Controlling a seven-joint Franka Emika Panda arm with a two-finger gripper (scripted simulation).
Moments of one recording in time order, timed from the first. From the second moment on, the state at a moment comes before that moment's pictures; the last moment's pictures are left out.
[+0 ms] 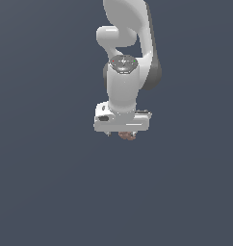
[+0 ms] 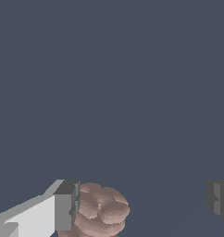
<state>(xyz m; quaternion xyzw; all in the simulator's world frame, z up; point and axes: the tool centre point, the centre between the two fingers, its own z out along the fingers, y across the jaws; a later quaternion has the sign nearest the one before) 0.020 0.018 0.178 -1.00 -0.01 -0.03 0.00</state>
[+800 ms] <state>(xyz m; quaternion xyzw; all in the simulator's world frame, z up) 0.007 0.024 0.169 -0.99 -0.10 -0.02 0.00</state>
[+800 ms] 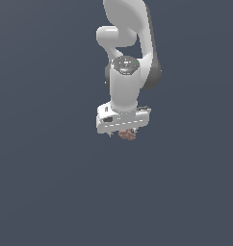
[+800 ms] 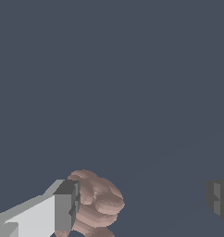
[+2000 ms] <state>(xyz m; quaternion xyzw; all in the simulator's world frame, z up) -0.043 0.046 0.143 -0.90 -0.43 -0.01 0.00</state>
